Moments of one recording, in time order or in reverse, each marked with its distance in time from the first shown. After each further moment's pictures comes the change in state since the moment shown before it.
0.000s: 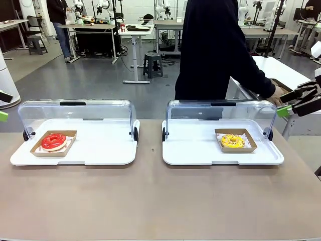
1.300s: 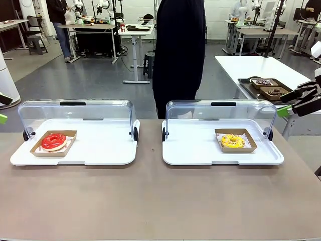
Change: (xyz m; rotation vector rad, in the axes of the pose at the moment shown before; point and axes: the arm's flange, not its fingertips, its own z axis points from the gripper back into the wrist) left arm -0.003 0.001 -0.001 -0.015 0.030 0.005; right arm 0.000 0.000 0.000 0.000 0.000 0.000
